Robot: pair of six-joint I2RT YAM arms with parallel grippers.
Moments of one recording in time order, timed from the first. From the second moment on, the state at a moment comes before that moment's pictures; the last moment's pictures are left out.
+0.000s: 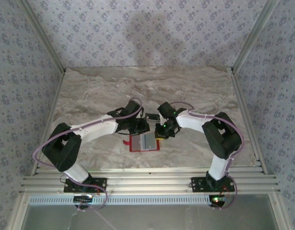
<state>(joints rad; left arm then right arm) -0.77 1.61 1.00 -0.40 0.30 -0.94 0.63 1.78 1.02 -0.54 -0.38 0.59</state>
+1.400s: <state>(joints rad) -0.86 1.80 1.07 -0.48 0.29 -0.98 0.64 1.78 1.02 -0.54 -0.37 0.59</state>
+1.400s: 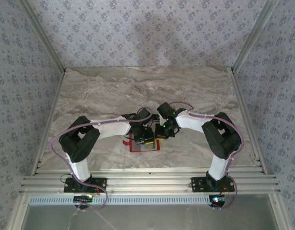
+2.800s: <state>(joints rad) -0.84 1.72 1.19 -0.98 -0.12 -0.77 0.64 1.67 1.02 -0.61 -0.33 0.59</state>
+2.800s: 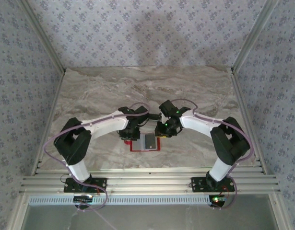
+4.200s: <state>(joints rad) -0.76 1.79 1.08 -0.61 0.27 -0.82 0.68 1.77 1.03 -0.58 -0.36 0.61</state>
